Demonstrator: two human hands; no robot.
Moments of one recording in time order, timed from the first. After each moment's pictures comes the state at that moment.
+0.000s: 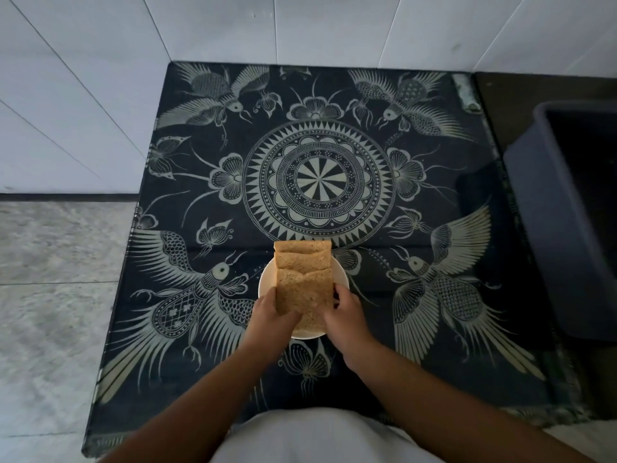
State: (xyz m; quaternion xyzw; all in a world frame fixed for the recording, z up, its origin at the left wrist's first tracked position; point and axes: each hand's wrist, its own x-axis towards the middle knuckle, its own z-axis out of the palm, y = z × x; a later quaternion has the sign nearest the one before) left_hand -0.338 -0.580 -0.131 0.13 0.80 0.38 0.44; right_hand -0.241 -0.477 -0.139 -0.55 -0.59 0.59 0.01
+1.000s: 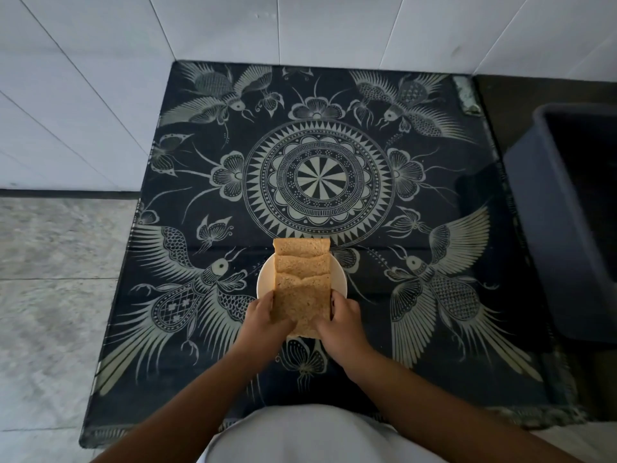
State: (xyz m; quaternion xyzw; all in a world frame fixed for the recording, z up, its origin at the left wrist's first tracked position) left_hand -0.334 -0.598 -0.146 0.16 0.80 0.37 0.45; right_hand -0.220 -0.487 -0.151 -0.52 -0.65 0.55 -0.03
